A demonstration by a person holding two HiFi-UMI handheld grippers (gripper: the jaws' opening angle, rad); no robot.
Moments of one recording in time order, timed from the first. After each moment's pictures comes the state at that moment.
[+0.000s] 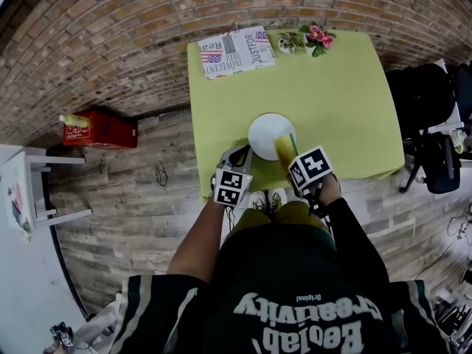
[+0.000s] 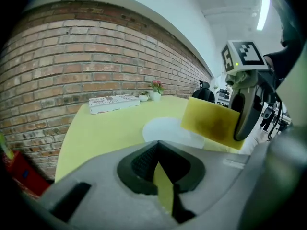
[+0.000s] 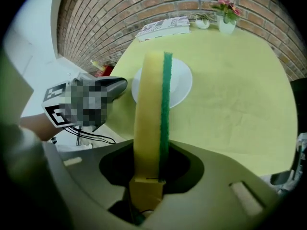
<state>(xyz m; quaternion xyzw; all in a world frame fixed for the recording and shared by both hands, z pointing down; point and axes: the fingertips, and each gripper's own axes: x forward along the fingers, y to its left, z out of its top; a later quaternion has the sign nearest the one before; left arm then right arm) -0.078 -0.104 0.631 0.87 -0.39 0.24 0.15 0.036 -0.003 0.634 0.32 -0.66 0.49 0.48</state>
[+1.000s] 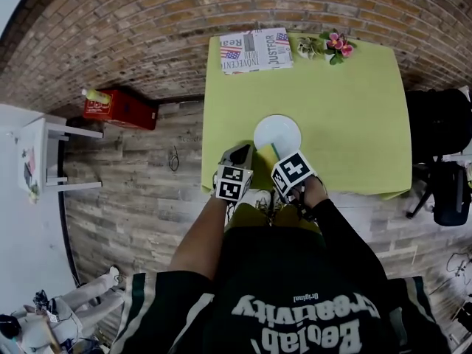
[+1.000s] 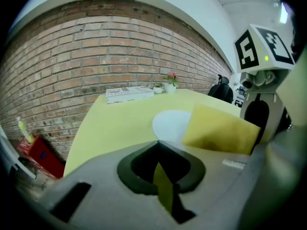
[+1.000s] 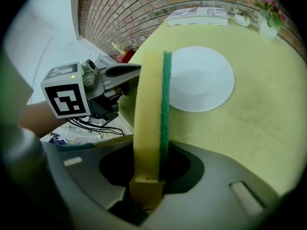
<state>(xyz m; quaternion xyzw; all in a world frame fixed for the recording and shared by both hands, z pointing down) -0.091 -0.099 0.642 0.81 -0.48 0.27 0.20 0.001 0.015 0.644 0.19 -0.70 0.46 0.52</state>
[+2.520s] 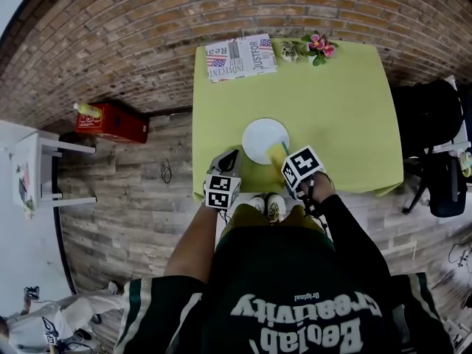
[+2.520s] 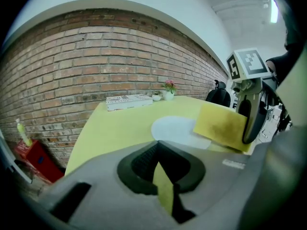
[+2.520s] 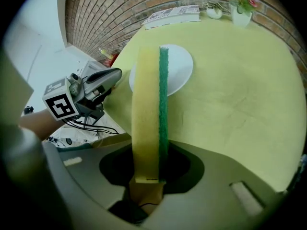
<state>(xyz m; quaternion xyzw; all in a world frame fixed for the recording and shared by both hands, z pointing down) -0.092 -0.093 0.631 0.83 -0.48 0.23 0.17 0.060 0.007 0.651 0.24 -0.67 0.48 0.51</state>
